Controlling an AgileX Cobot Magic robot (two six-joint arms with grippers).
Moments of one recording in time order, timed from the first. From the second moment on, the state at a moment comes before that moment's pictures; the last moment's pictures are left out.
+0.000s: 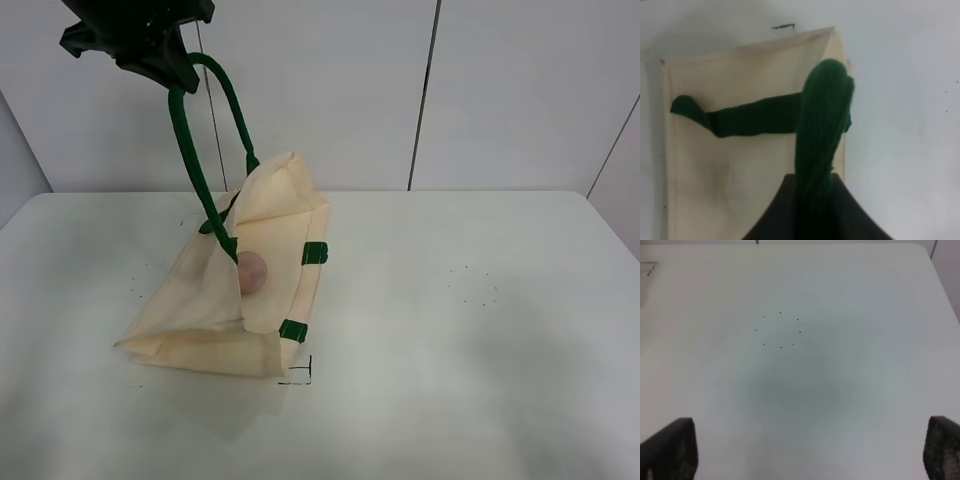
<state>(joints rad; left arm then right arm) -0.27 1.81 -2.00 -0.18 1.17 -0.08 0.02 0.00 -0.50 0.00 1.03 0.00</state>
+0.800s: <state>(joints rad) -0.27 2.26 -1.95 -0.18 1.12 -0.03 0.02 0.00 -0.50 0.00 1.03 0.00</state>
